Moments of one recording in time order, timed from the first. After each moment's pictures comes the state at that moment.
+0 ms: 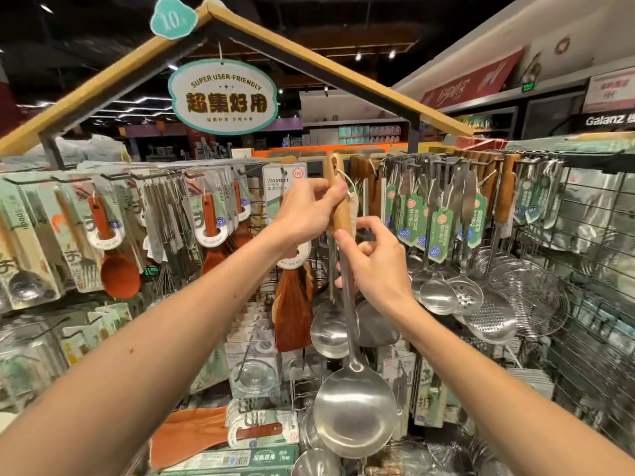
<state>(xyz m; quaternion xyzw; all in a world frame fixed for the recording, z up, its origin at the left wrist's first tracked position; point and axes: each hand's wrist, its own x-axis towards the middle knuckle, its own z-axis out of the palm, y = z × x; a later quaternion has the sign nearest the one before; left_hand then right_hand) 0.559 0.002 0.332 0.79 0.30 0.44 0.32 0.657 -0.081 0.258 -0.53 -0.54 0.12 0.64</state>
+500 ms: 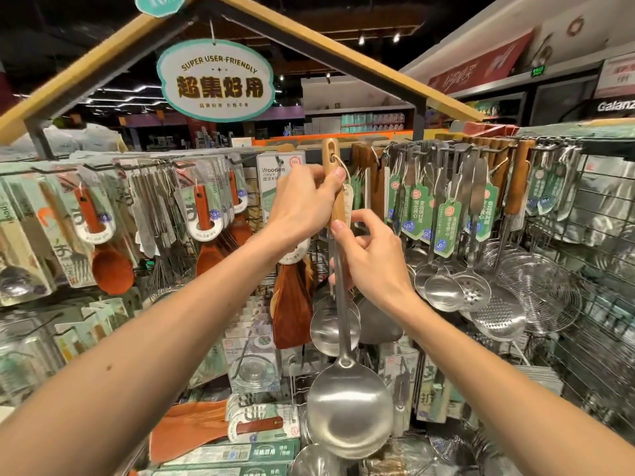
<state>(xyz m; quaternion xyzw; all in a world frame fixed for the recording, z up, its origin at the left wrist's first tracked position) 0.566 0.000 0.334 0.79 0.34 0.47 0.21 0.661 -0.071 0.260 -0.54 -0.56 0.13 0.61</state>
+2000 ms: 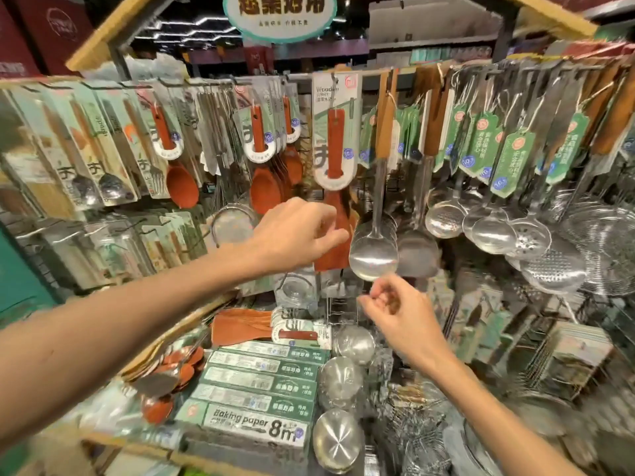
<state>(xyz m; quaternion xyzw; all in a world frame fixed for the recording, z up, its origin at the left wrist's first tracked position) 0.470 -0.060 0.248 0.90 0.40 0.20 0.00 0.639 -0.148 0.132 -0.61 -0.61 0.22 0.46</state>
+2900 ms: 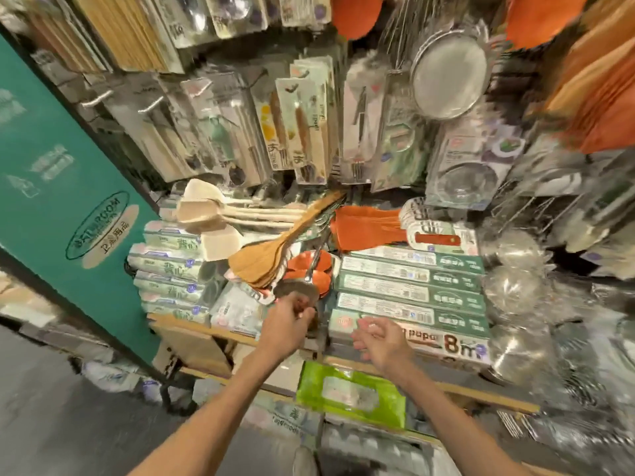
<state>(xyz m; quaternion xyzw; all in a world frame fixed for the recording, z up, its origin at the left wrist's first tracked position) 0.095 0.007 -0.122 0.66 0.66 0.16 0.33 0.279 -0.053 -0.149 -0.70 -0.33 0.53 0.35</state>
